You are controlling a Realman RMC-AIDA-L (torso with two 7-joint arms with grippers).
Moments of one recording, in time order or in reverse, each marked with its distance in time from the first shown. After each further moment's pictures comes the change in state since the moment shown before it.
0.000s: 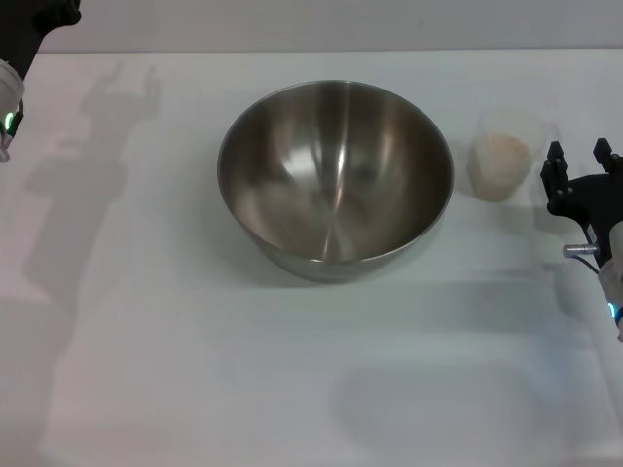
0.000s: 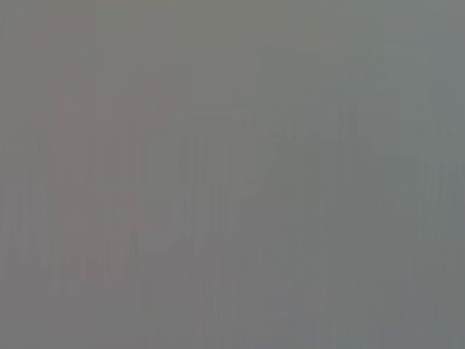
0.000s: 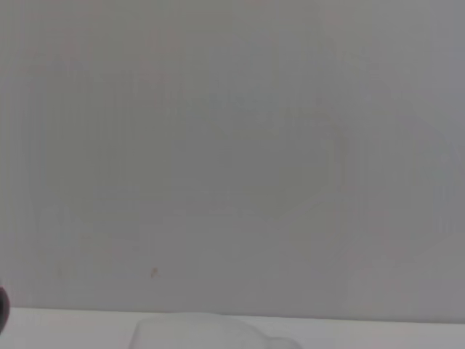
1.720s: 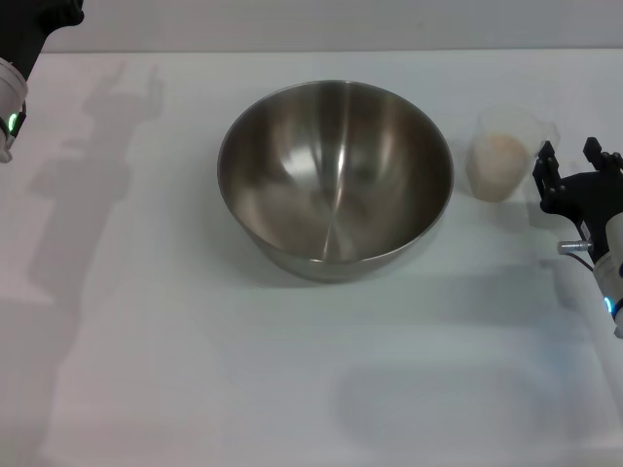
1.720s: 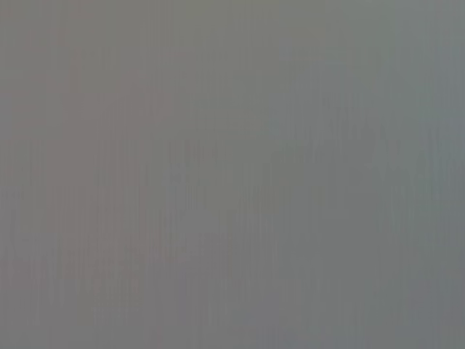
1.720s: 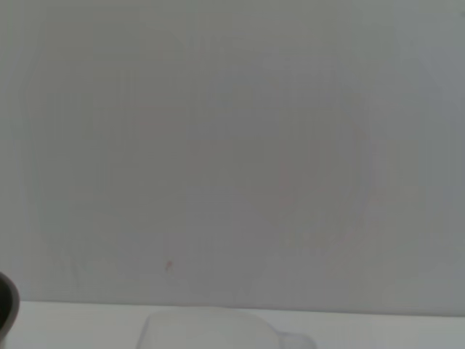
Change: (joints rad) left arm 0.007 -0.009 -0.003 -0.013 0.000 0.001 0.022; right arm 0.021 0.004 0.000 -0.038 -0.026 0.037 0.054
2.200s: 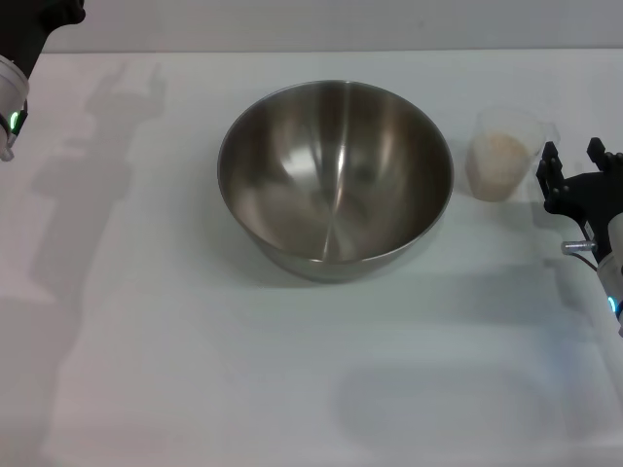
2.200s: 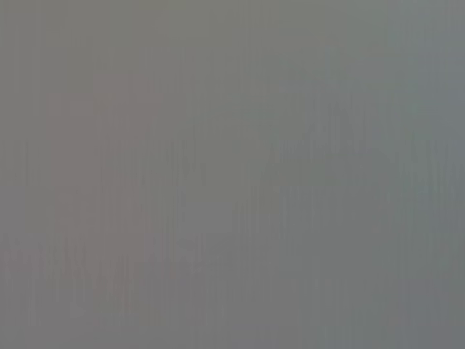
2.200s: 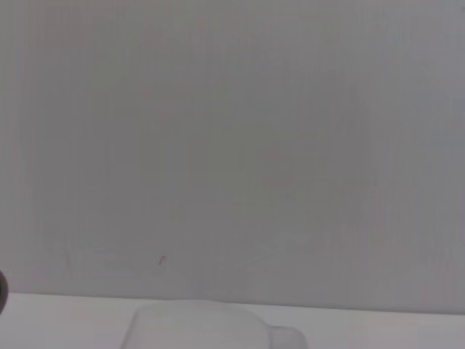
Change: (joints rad) left arm -0.004 -0.002 -0.002 0.000 0.000 -0.001 0.000; right arm 0.002 -0.002 0.000 -0.013 0.000 0.008 0.000
